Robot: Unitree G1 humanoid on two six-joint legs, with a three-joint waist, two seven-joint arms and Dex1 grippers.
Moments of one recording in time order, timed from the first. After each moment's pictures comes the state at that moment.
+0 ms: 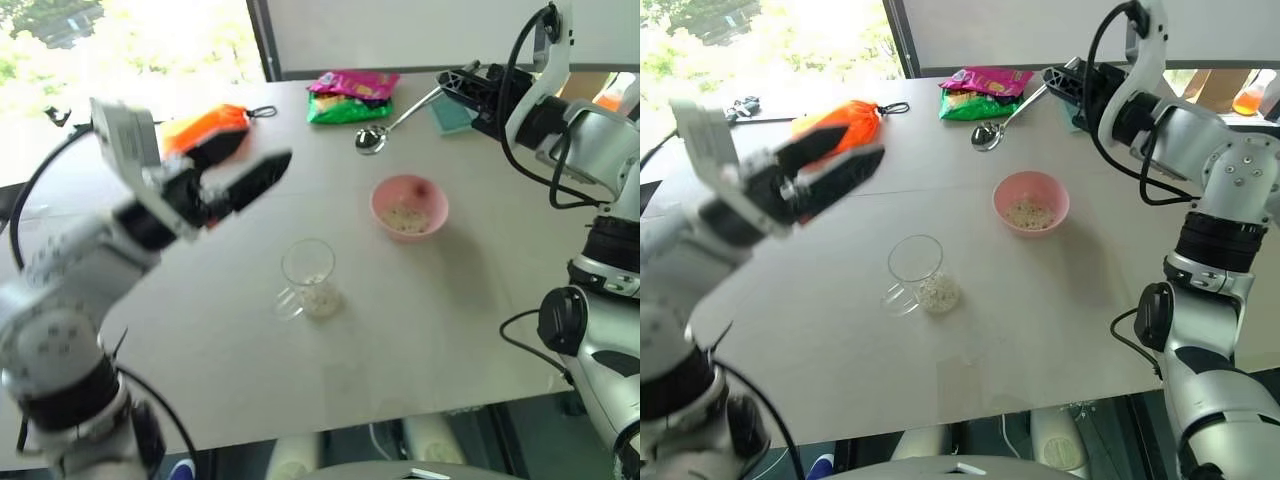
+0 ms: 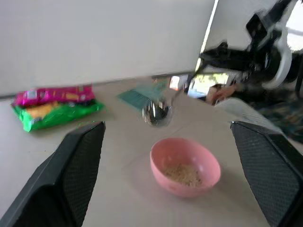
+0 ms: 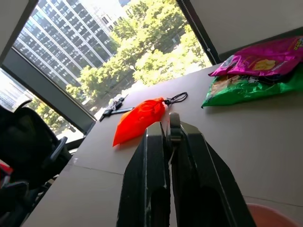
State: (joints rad) left arm -0.14 0.61 0.57 -0.74 -1.09 0.97 -0.38; right arm -1.04 -0.41 -0.38 0.08 1.14 1.19 -0.01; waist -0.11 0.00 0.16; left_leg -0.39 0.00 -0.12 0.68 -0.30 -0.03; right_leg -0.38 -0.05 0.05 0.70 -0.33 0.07
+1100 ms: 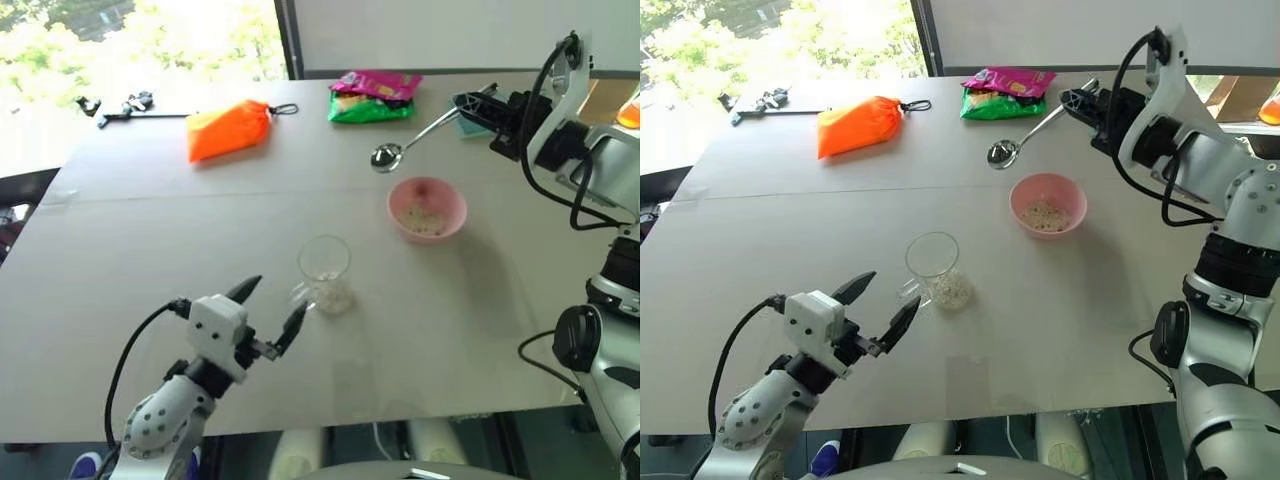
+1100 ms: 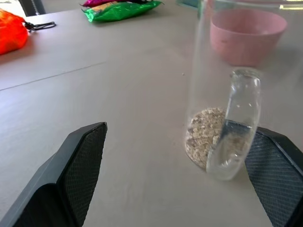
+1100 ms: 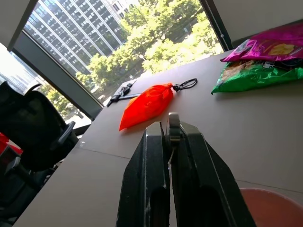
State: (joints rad) left arm 0.44 0.30 0.10 -0.73 -0.23 0.25 -0.43; right arm -0.94 -0.48 -0.41 0.00 1.19 1.22 0.05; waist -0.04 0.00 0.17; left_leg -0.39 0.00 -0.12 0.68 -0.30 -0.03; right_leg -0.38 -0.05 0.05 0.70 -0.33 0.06
